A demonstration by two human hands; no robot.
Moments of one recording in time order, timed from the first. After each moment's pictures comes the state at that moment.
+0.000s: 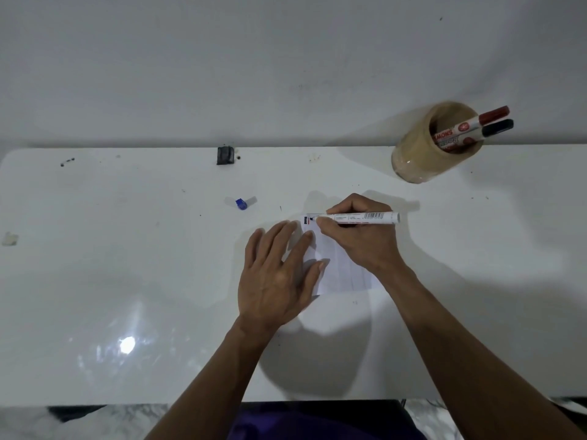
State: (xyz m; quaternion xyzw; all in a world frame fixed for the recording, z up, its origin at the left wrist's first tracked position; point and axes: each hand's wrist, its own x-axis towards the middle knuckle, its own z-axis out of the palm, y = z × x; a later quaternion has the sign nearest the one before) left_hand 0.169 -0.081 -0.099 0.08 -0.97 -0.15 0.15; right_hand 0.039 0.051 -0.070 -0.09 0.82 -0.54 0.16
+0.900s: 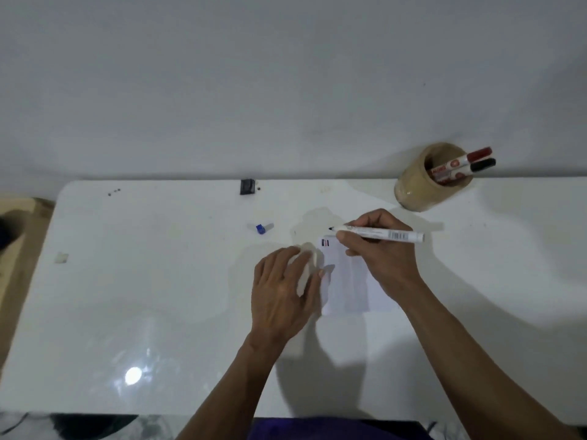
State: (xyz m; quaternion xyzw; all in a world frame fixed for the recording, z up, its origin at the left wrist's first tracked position) left_hand 0.165 -0.089 -0.069 0.13 -0.95 -0.22 0.17; right_hand 0.038 0.052 -0.028 0.00 0.70 -0.69 0.21
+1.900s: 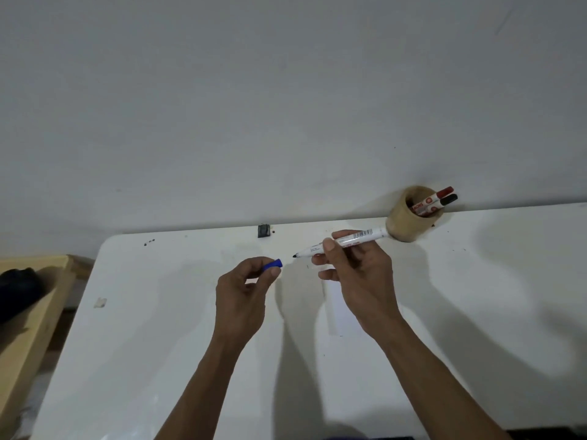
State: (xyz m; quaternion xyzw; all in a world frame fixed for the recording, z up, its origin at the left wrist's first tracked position) left_hand 0.179 -0.166 0.035 0.31 -0.75 -0.57 0.12; right_hand 0.105 -0.006 0.063 0.02 0.64 -0.75 0.15
